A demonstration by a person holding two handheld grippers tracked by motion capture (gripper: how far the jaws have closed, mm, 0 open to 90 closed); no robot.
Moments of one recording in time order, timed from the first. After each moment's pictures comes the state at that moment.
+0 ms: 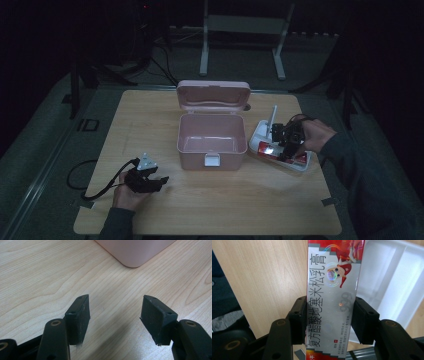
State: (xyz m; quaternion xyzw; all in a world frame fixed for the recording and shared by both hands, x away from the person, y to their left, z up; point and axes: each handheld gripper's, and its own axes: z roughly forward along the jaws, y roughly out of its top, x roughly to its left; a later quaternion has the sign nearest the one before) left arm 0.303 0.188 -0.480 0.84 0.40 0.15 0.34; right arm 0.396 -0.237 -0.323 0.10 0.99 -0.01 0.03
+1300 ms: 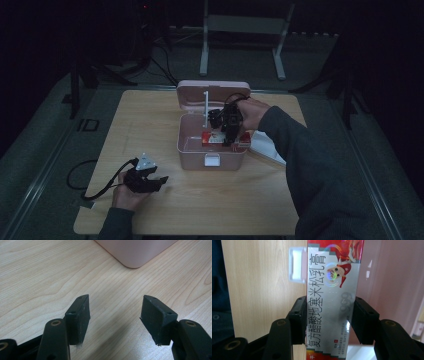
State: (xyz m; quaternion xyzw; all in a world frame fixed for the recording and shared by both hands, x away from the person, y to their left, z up) left arm 0.303 0.190 -0.480 0.84 0.40 0.15 0.34; right arm 0.422 -0.074 -0.300 -0.04 1.00 0.01 0.02
